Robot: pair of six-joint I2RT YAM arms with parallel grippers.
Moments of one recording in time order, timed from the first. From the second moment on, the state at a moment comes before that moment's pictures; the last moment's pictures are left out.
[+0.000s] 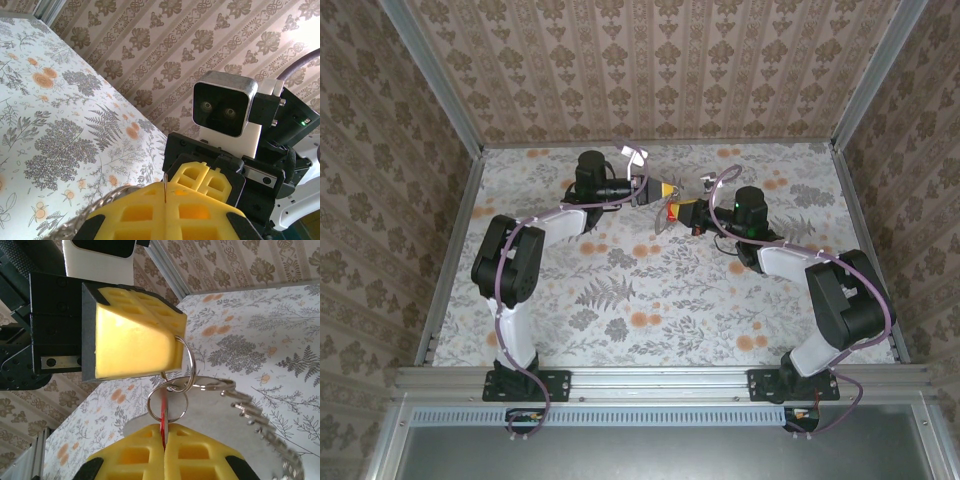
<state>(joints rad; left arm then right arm) -0.48 1.95 1.25 0.63 1.10 -0.70 0.31 1.59 0.76 0.67 -0.68 0.47</state>
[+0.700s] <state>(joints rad) -0.48 1.95 1.24 0.68 1.10 -0.71 0.20 1.56 0.66 0.71 -0.70 0.56</state>
